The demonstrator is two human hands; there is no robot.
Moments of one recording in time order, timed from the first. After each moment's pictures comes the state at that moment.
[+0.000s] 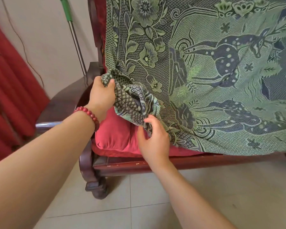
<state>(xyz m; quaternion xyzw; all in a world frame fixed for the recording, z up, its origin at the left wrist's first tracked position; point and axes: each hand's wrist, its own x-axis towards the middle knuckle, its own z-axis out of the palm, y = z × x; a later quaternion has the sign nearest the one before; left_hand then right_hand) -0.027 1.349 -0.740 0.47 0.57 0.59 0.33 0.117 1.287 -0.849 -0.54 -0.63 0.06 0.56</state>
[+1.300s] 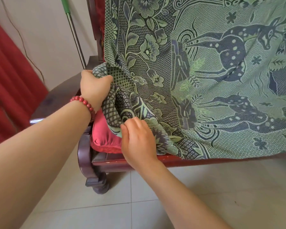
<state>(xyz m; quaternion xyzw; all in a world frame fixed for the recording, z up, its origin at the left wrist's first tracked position) -0.027 1.357 -0.733 0.41 0.67 0.58 0.24 0.095 1.275 -0.838 -0.47 -0.75 0.04 0.47</state>
